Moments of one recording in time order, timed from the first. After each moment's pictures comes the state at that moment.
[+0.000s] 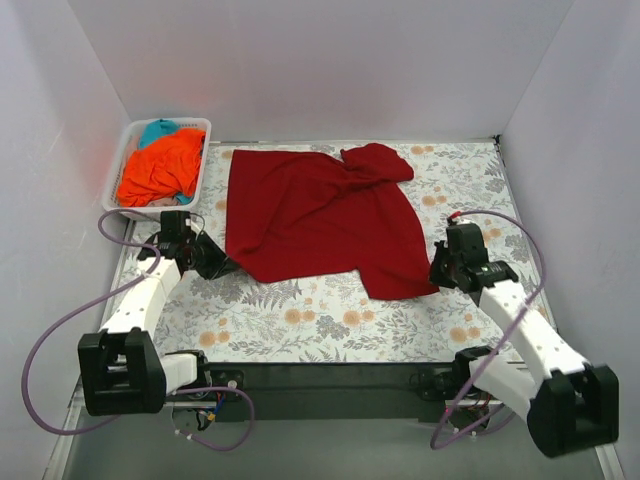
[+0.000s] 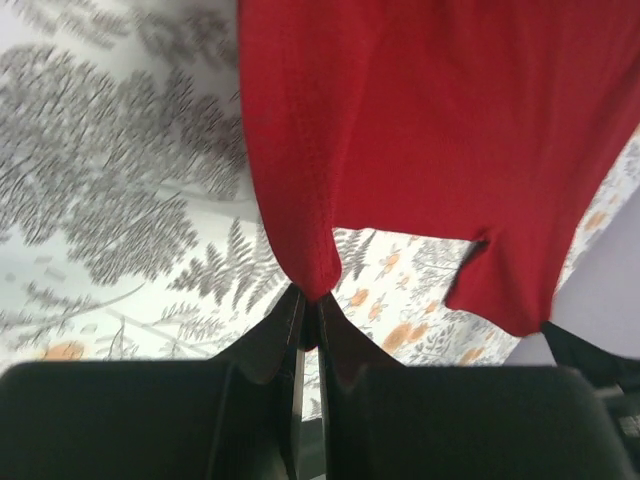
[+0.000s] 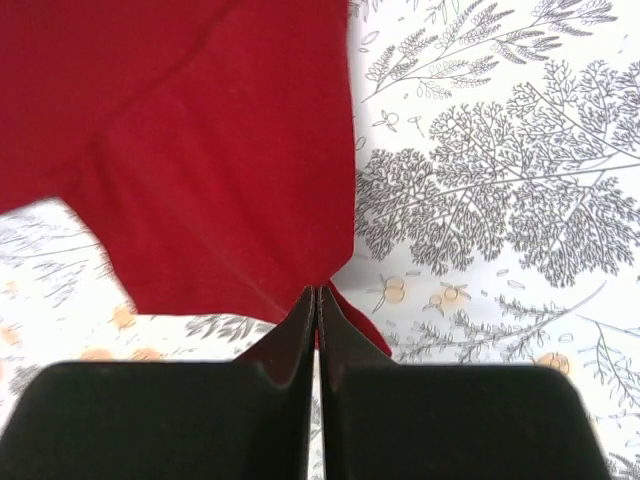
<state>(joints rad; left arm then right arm) 0.03 1.22 0.78 -0.56 0.38 -0.73 0.25 1.06 0.64 -0.52 0.05 0.40</state>
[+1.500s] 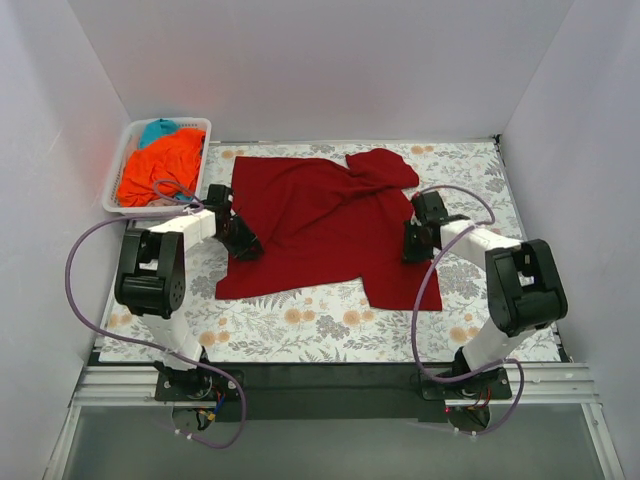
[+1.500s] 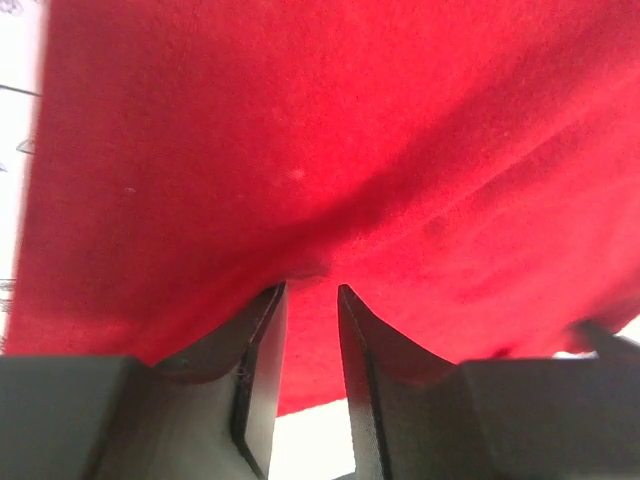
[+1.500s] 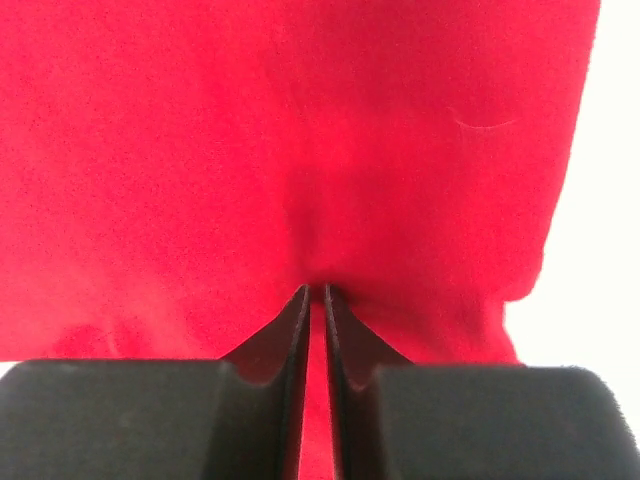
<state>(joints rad) -0.13 1.79 1.07 -0.48 0.26 -0.79 0.28 1.66 0.97 -0.39 -0.06 0.33</state>
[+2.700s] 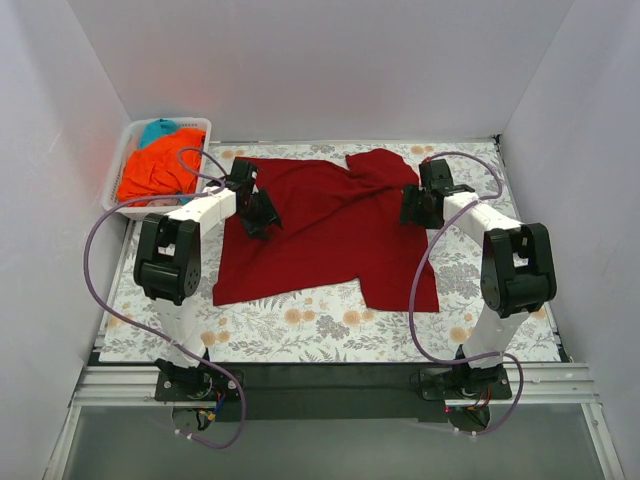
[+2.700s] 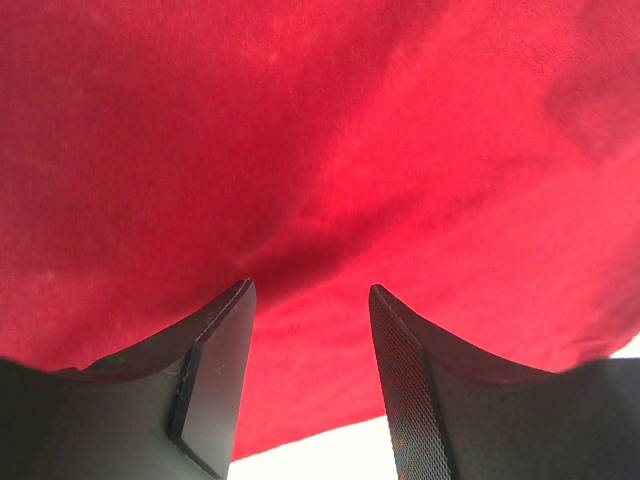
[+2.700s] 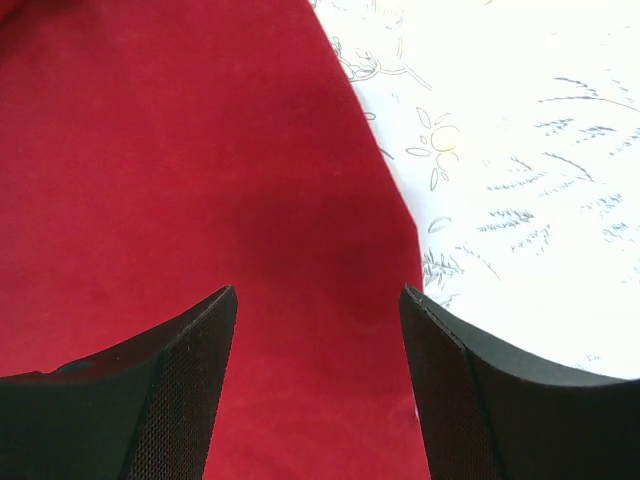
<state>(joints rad) -0.25 1.92 1.36 -0.56 0.18 -0.71 0.22 1.75 1.22 -0.44 0.06 0.32</state>
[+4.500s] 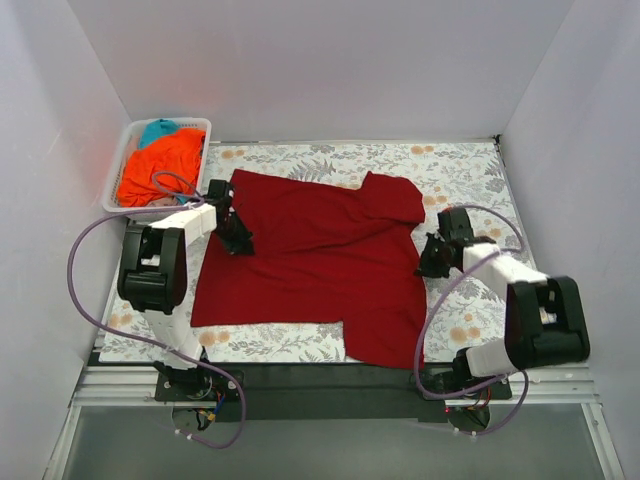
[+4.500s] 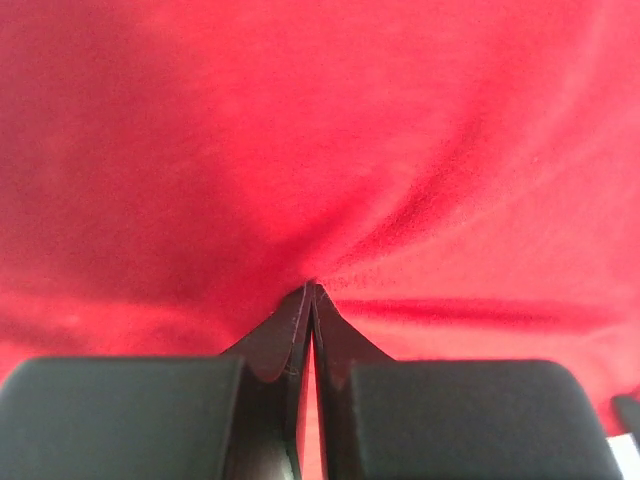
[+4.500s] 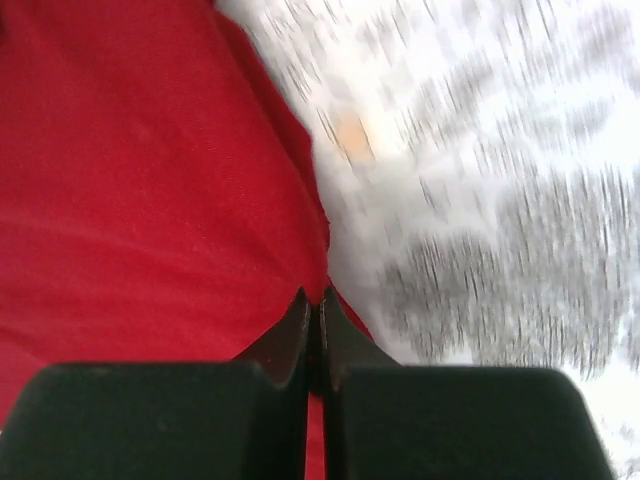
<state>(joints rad) -0.13 1.85 1.16 -0.55 0.14 -0.71 0.17 1.48 0.76 -0.37 -0.13 0.46</state>
